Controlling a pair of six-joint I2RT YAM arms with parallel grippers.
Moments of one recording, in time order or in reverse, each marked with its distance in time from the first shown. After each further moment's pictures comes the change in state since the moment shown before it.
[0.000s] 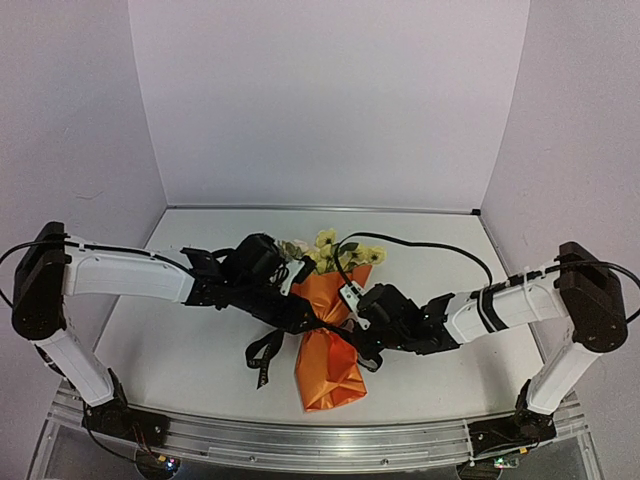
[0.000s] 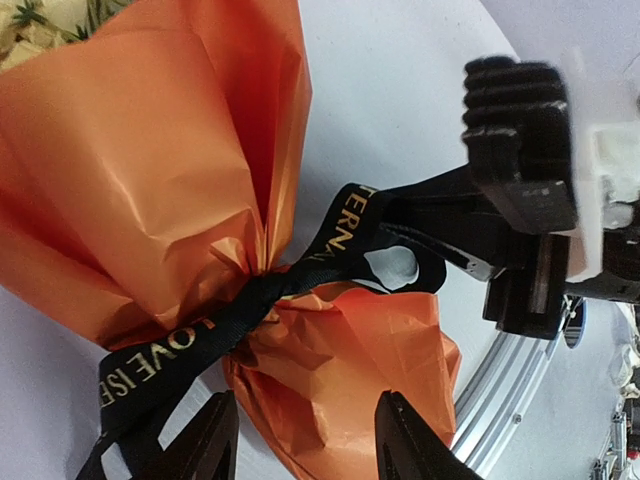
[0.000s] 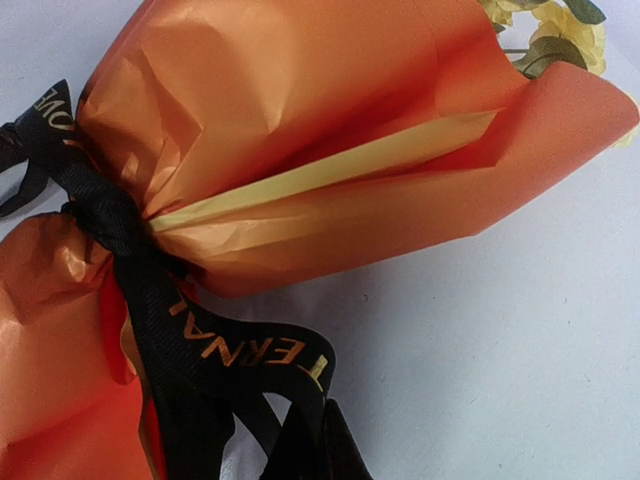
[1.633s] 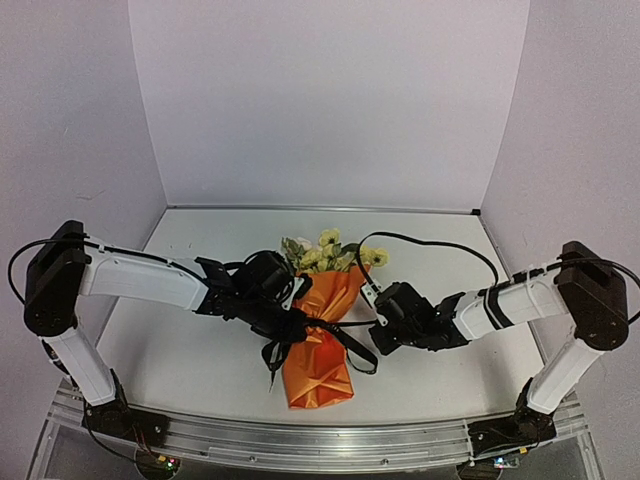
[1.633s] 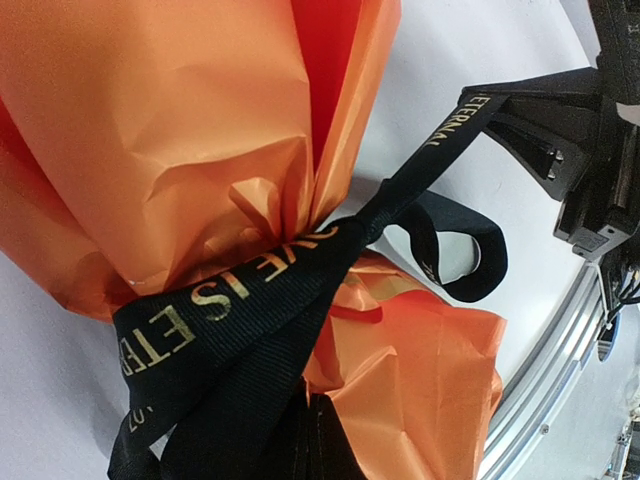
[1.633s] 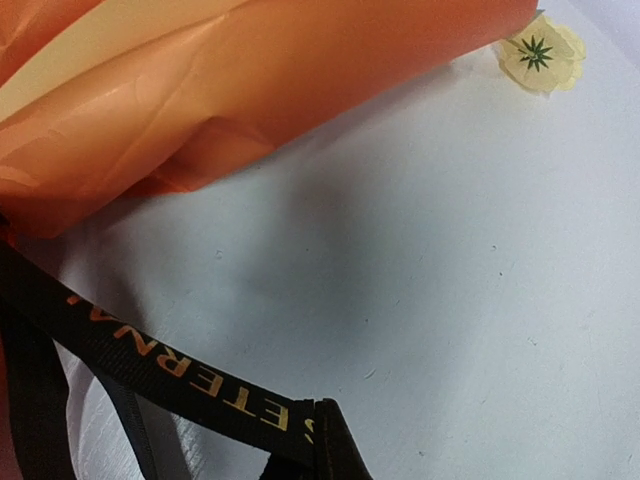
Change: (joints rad) left arm -0.029 0.081 -0.008 -0.041 -0.063 -0.090; right arm -0.107 -0.022 -0.087 0.014 0.046 -0.022
